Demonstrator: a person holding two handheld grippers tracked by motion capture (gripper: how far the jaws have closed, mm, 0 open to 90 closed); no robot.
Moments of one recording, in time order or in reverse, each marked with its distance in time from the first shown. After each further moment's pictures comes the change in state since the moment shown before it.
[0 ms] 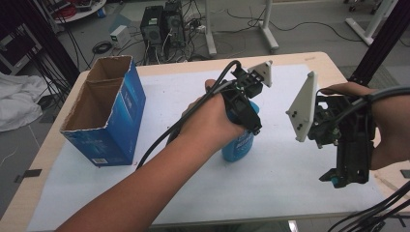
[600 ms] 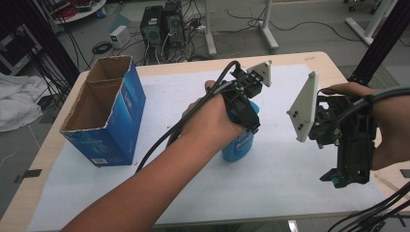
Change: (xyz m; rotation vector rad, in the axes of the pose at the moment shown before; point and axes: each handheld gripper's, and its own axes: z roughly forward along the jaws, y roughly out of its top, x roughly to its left) left arm -0.001 0.000 0.001 0.000 -0.001 -0.018; right arm 0.001 -0.002 0.000 0.000 -0.003 0.005
